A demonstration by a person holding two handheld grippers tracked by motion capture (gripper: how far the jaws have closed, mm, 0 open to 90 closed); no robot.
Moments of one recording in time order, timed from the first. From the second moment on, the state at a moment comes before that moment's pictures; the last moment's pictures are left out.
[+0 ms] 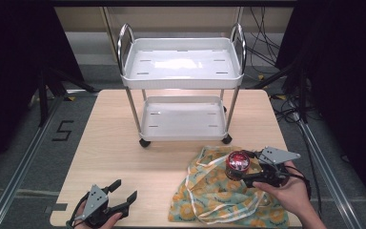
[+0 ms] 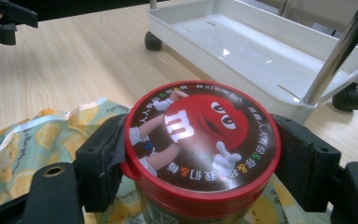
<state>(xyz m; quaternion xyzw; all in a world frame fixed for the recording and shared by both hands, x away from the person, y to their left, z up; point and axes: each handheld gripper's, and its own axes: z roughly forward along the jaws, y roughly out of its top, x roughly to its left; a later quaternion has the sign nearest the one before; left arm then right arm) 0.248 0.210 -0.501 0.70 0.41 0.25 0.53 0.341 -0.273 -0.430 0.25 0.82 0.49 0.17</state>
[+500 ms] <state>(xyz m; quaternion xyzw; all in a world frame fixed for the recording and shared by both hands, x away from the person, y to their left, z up) 0.248 0.210 -0.500 0.70 0.41 0.25 0.53 0.345 -0.267 -0.429 0.24 0.82 0.49 0.17</state>
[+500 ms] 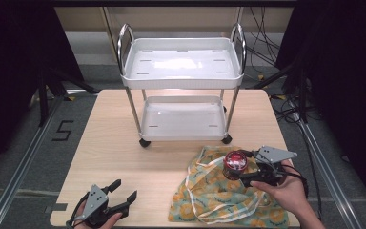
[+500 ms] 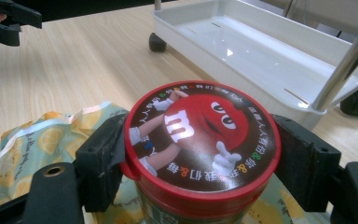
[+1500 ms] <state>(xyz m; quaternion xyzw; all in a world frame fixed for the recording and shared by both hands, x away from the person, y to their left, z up) 0.247 0.211 -0.499 0.71 0.41 0.25 0.52 0.351 -0.246 -0.427 0.22 0.82 0.50 0.16</state>
